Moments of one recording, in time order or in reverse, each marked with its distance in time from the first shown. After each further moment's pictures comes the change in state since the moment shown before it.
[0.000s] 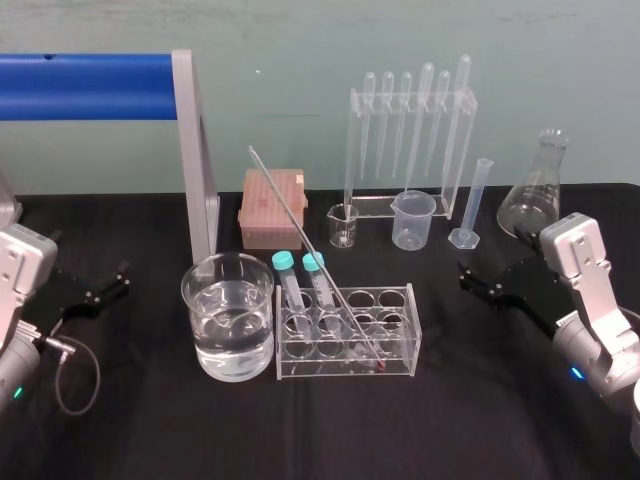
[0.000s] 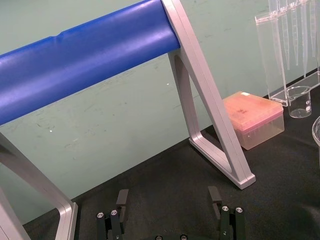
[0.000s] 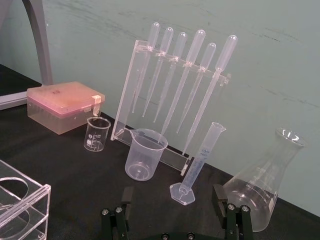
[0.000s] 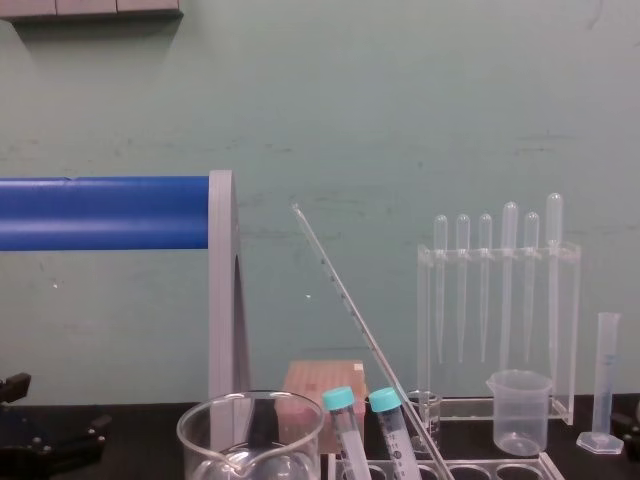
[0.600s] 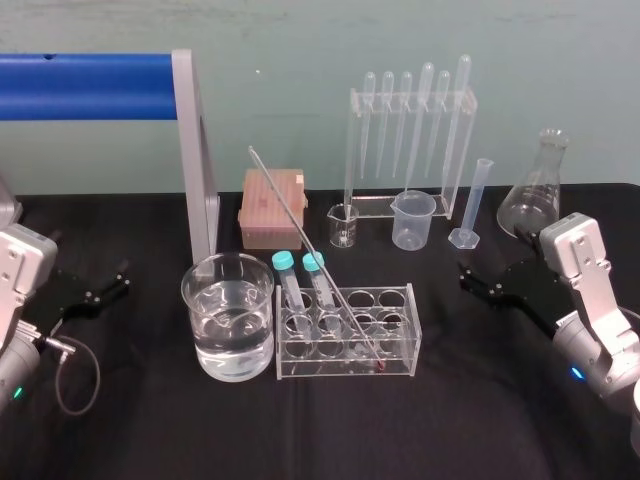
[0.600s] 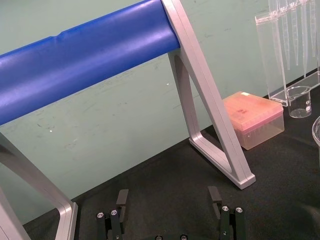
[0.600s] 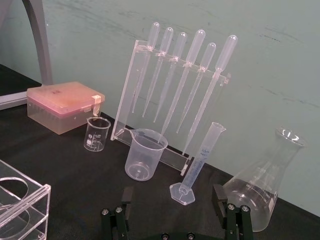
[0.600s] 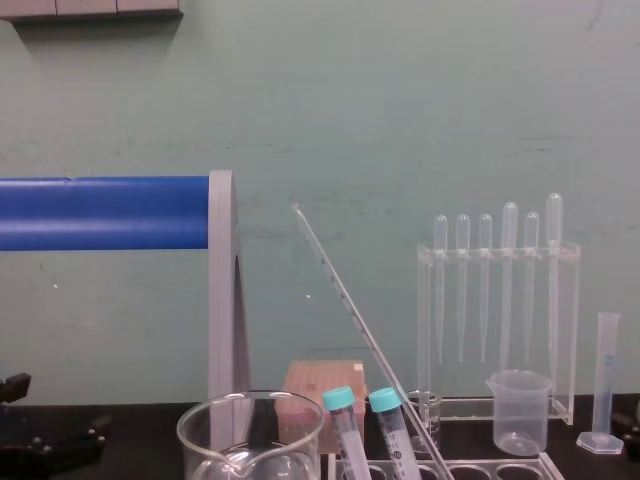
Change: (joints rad) left arm 0.000 0.000 0.000 0.000 0.000 0.000 0.000; right arm 0.000 0.000 0.000 0.000 0.000 0.000 0.000
